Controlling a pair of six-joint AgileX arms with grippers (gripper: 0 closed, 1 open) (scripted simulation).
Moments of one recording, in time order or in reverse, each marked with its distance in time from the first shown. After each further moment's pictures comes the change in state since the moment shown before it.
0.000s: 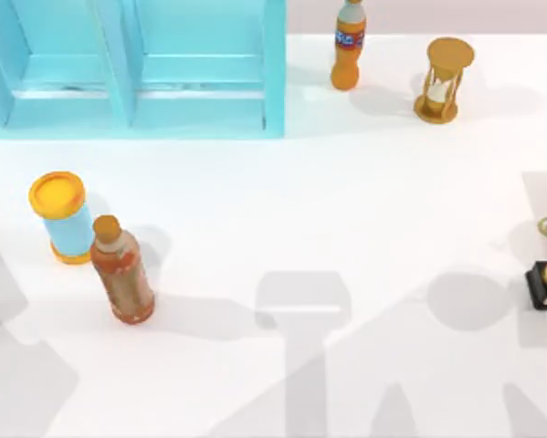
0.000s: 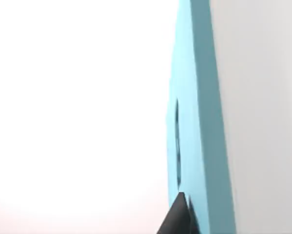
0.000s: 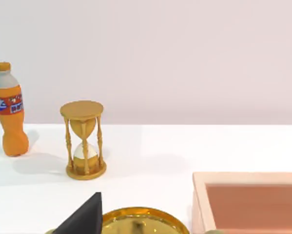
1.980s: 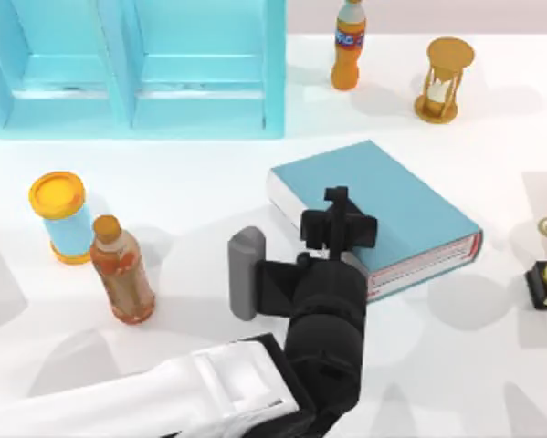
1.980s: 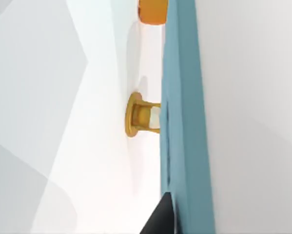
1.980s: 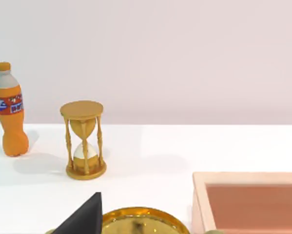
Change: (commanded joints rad) left arm 1.089 -0.259 2.811 0.129 0.189 0.684; right arm 0.000 0.000 0.000 0.000 0.000 0.000
